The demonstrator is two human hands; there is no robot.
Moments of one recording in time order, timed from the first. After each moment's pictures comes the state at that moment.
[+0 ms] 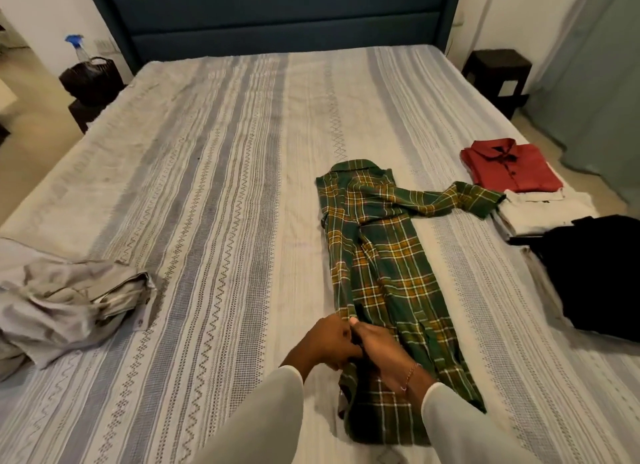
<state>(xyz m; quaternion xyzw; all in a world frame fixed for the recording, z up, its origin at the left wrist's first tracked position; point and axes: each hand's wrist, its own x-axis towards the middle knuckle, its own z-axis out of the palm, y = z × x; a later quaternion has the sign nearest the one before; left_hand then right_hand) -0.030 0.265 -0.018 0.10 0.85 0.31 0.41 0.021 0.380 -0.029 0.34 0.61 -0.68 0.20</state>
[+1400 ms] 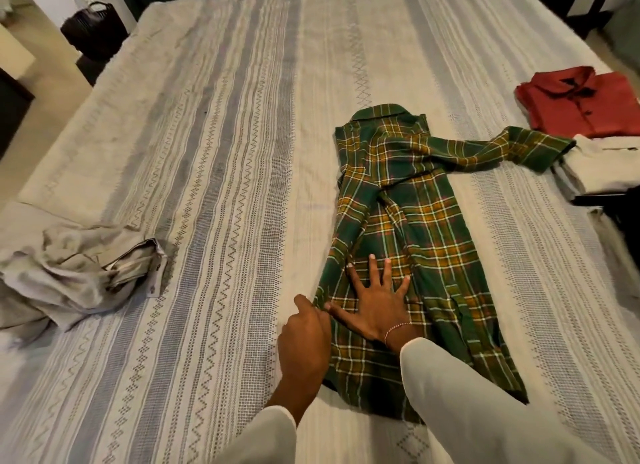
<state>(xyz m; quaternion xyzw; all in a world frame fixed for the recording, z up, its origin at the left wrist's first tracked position) 0.004 0.233 -0.049 -0.11 0.97 0.19 0.14 -0.033 0.377 -0.133 0.03 0.97 -0.14 0.19</state>
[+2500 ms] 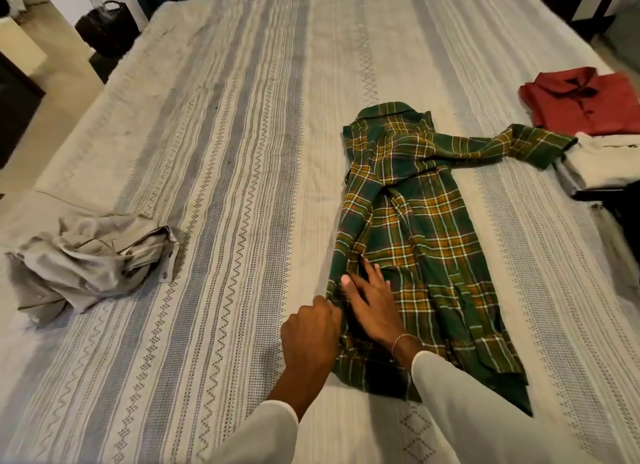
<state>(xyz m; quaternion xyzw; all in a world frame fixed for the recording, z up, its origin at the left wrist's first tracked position) 0.029 0.225 -0.021 -0.01 0.99 0.07 0.11 0.002 0.349 -0.101 0.11 0.88 -0.44 0.14</state>
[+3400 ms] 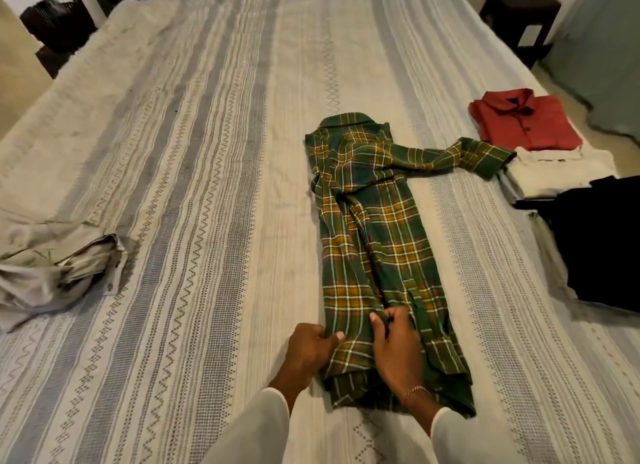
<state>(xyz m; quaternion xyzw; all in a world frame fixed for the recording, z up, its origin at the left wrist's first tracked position) 0.029 0.269 -0.102 -0.17 0.79 0.45 0.37 0.079 0.424 -0.103 0.31 0.84 -0.44 0.02</state>
